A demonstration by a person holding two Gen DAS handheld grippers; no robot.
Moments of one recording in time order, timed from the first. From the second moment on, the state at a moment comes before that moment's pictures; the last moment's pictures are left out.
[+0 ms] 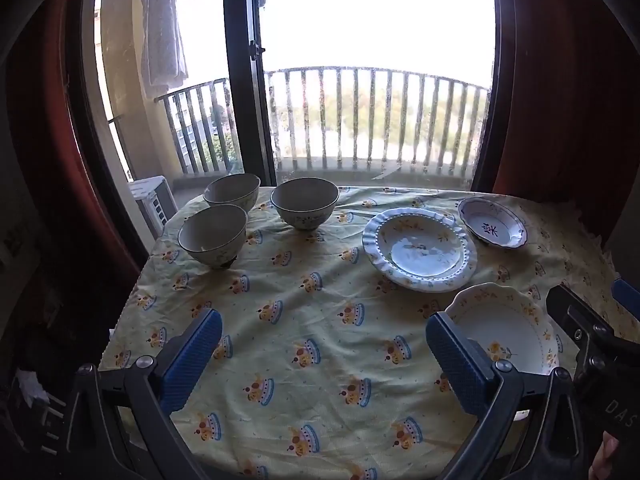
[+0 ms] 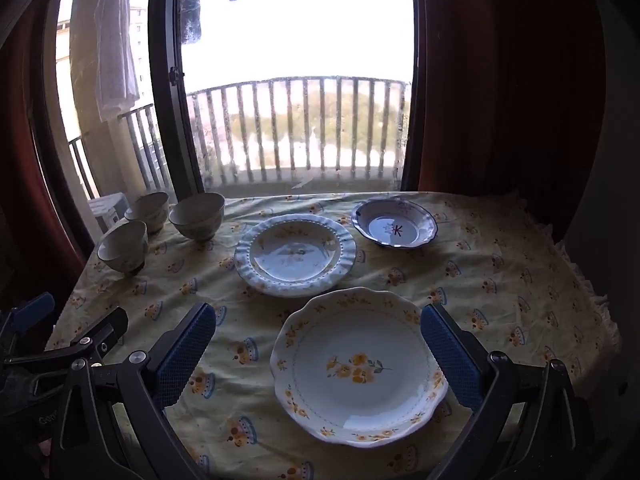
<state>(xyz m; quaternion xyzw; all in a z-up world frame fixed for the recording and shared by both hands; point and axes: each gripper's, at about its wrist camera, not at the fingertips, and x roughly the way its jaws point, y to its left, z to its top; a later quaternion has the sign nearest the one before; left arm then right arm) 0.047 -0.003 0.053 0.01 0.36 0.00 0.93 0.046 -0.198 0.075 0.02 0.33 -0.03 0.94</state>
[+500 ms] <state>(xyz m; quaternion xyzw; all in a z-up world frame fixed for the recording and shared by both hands) 0.090 0.005 0.068 0.01 0.40 -0.01 0.92 0.092 -0.192 0.094 0.03 0.37 -0.03 0.93</state>
